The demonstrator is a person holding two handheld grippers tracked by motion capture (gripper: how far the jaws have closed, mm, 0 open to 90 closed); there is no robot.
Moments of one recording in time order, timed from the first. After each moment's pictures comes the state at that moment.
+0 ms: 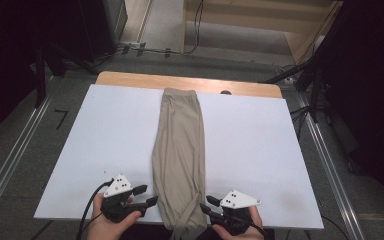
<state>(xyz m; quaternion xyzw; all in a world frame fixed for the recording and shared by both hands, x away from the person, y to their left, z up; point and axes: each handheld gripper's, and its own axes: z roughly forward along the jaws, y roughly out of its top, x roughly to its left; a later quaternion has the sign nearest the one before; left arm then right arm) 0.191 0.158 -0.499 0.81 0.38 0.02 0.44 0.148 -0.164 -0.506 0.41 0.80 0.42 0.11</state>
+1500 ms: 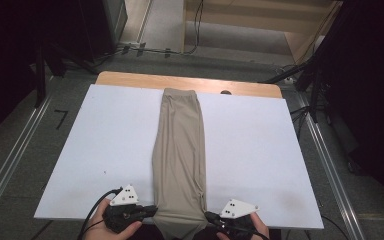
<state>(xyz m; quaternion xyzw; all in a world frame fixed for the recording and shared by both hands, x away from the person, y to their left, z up) 0.186 0.158 -0.497 0.87 0.30 -0.03 0.40 0.133 -0.173 -0.507 0.37 0.84 0.38 0.08</state>
